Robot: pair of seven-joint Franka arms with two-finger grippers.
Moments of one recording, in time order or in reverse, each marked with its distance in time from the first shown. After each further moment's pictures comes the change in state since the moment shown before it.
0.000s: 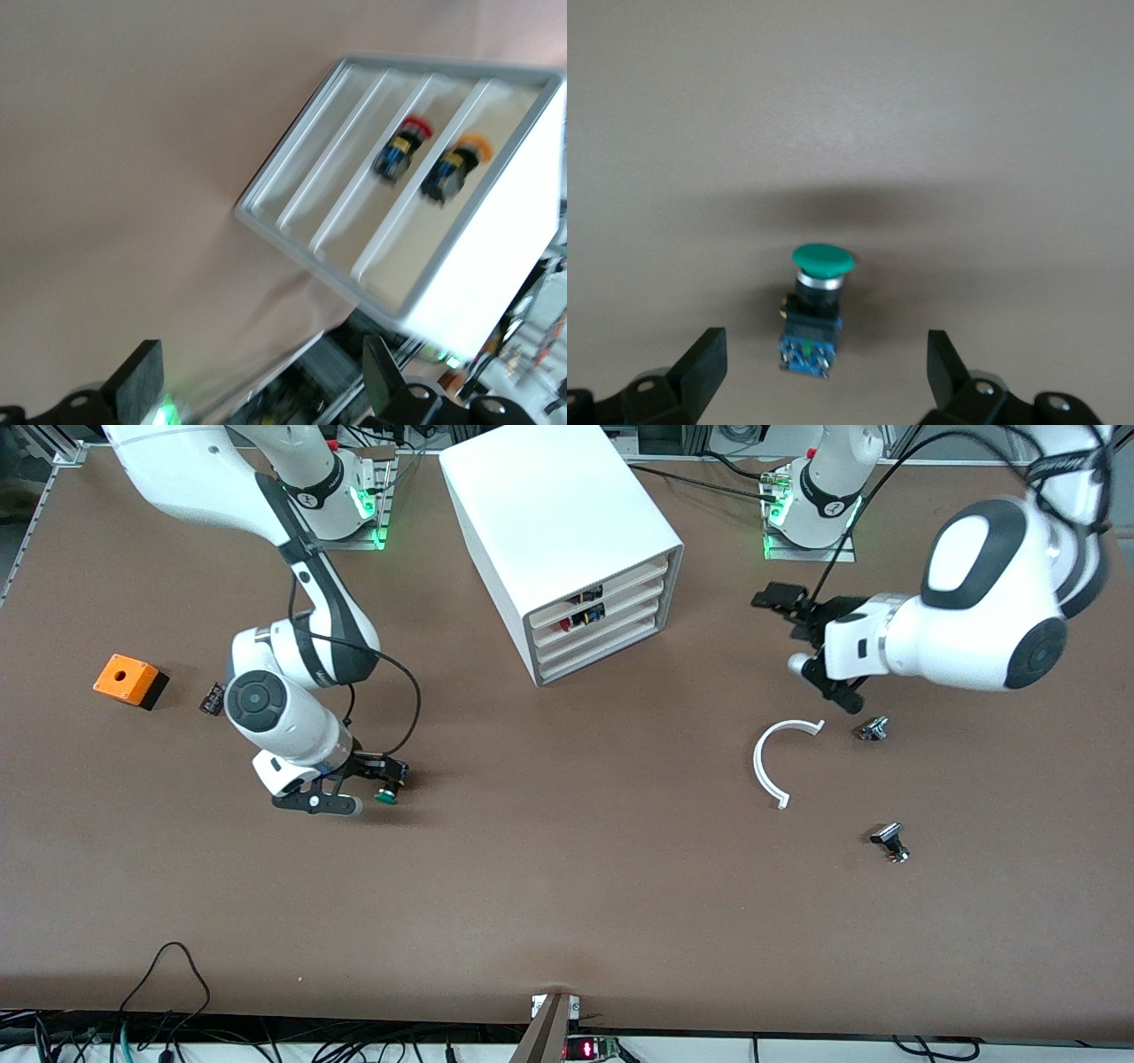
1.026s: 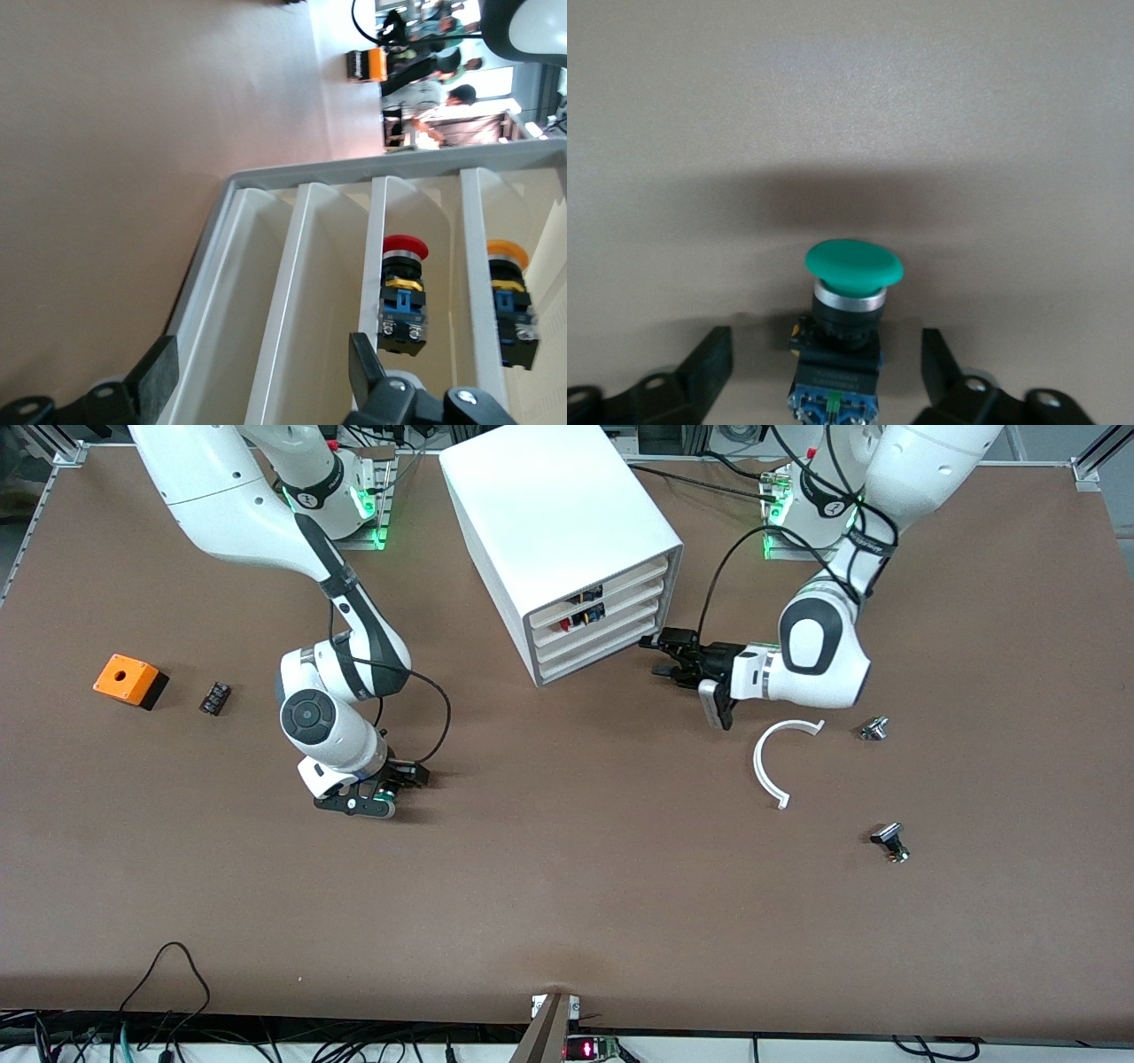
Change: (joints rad) left arm -0.010 0.283 -0.193 -0.349 -0.736 0.482 0.755; right arm 0.032 0.106 -0.004 -0.004 0.000 0.085 0.053
